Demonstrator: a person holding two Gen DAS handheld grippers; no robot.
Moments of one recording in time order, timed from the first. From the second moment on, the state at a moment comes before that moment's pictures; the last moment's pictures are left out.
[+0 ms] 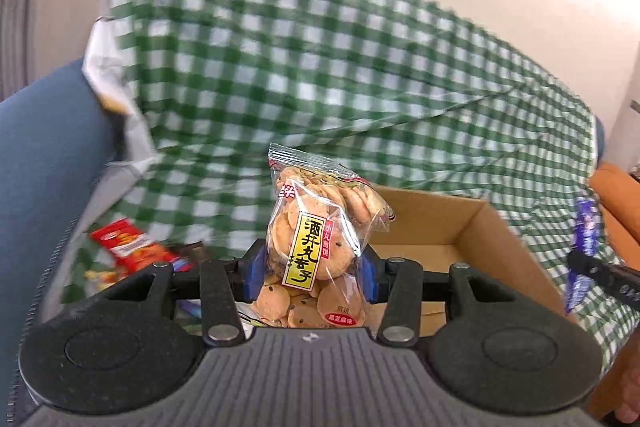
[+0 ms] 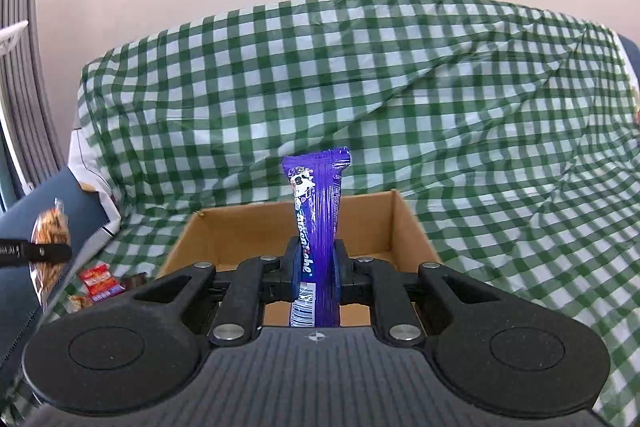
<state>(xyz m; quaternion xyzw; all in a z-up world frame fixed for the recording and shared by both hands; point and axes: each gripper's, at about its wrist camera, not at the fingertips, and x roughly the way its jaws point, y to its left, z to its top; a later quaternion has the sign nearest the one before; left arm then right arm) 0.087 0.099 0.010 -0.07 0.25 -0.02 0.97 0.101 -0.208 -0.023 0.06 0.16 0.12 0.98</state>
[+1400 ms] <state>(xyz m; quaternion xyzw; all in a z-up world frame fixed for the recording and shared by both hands) 0.067 -0.018 -0.015 0.01 0.20 -0.16 0.97 0.086 -0.220 -0.047 0.00 0.17 0.08 0.98</state>
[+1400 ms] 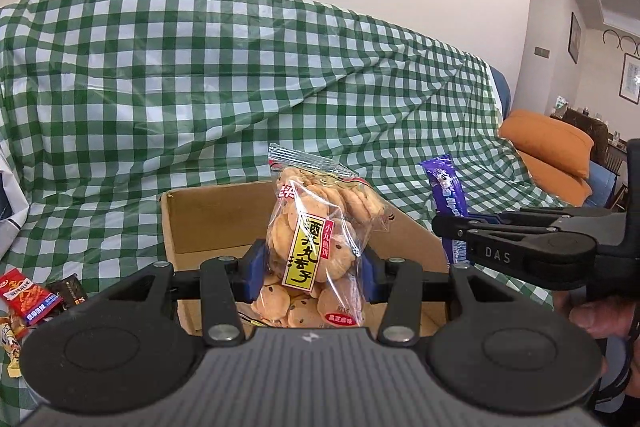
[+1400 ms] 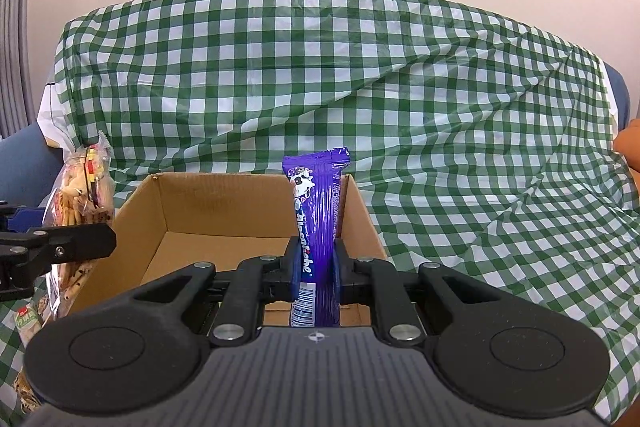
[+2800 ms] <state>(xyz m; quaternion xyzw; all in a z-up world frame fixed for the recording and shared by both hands) 0.065 -0.027 -0.018 0.03 0.19 -0.15 0.97 0.089 -0.222 -0.050 -0.01 0.17 0.07 0.98</state>
